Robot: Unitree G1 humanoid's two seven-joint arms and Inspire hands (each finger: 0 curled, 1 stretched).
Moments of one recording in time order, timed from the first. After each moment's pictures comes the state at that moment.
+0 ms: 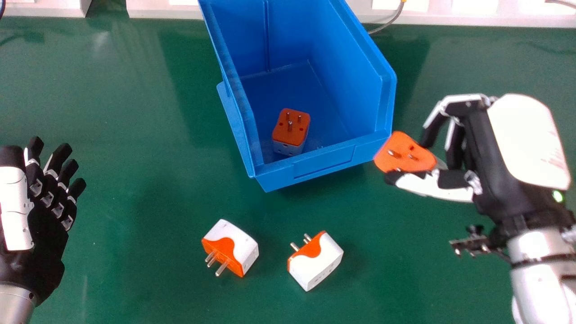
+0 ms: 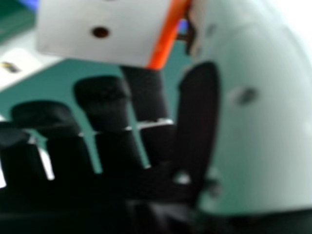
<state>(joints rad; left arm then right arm) 0.19 0.29 0.48 0.02 -0.47 0.05 -0.39 0.05 -0.39 0.14 -0.37 -0.72 0.05 -0.15</state>
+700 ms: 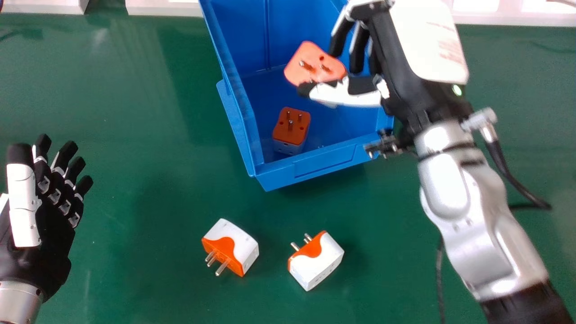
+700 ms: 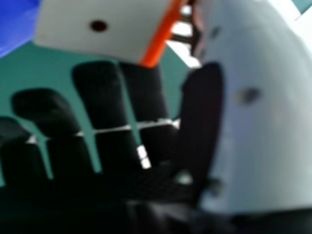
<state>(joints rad) 0.18 0.29 0.46 0.03 -0.47 0.04 -0.40 -0.57 -0.19 0.27 0.22 -0.76 0.01 -0.23</state>
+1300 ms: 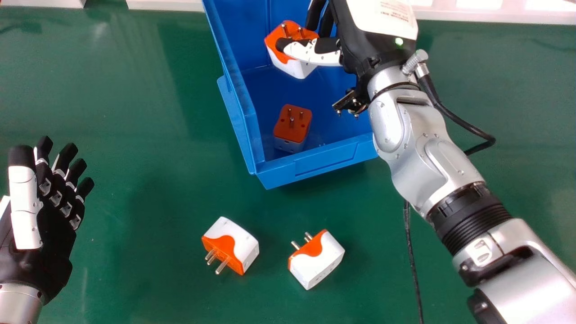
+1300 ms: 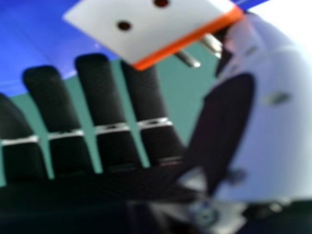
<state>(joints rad) 0.19 0.29 0.46 0.03 -0.47 0.03 -0.39 -0.88 -0.12 0.35 0.69 -0.77 0.13 -0.28</state>
